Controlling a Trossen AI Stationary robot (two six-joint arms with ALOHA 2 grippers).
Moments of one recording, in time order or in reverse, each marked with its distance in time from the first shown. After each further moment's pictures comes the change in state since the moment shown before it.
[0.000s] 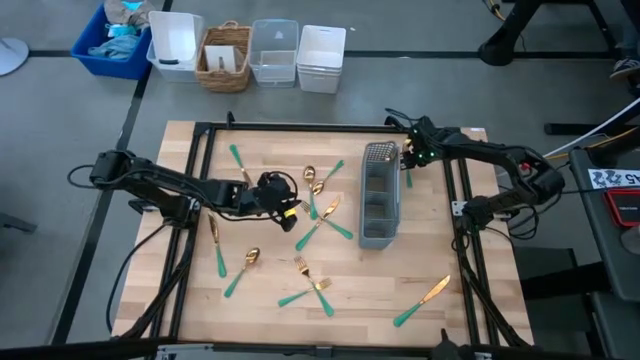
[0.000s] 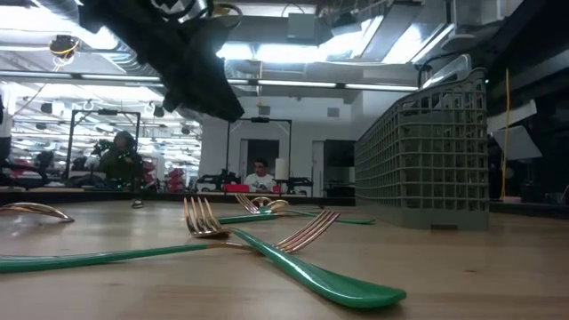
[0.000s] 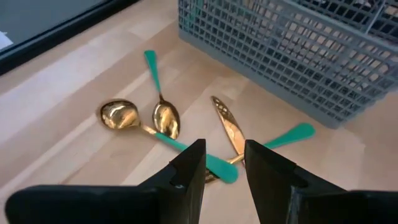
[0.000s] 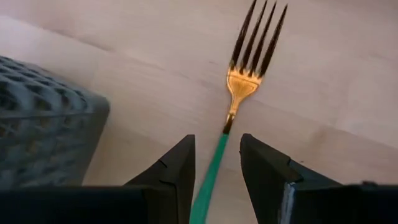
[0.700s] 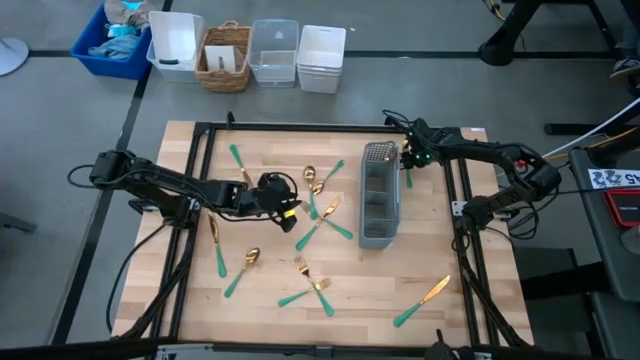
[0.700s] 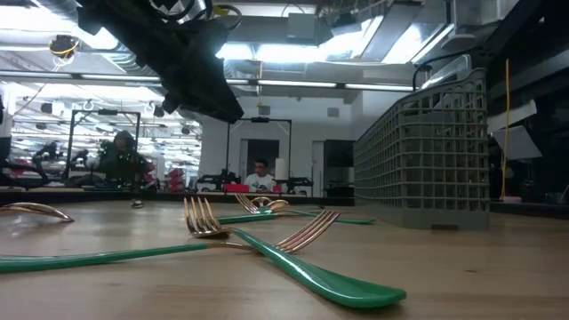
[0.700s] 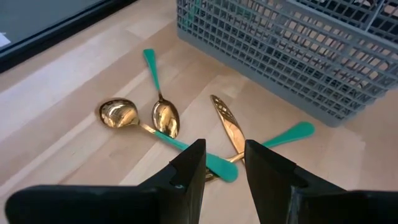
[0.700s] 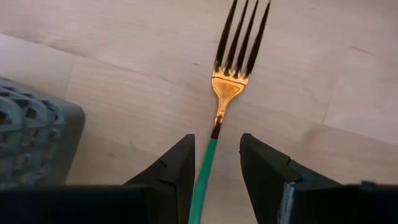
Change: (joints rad) left arm -0.003 0.000 -0.005 0.009 0.000 0.004; right arm 0.040 0.034 0.006 0.008 0.095 0.074
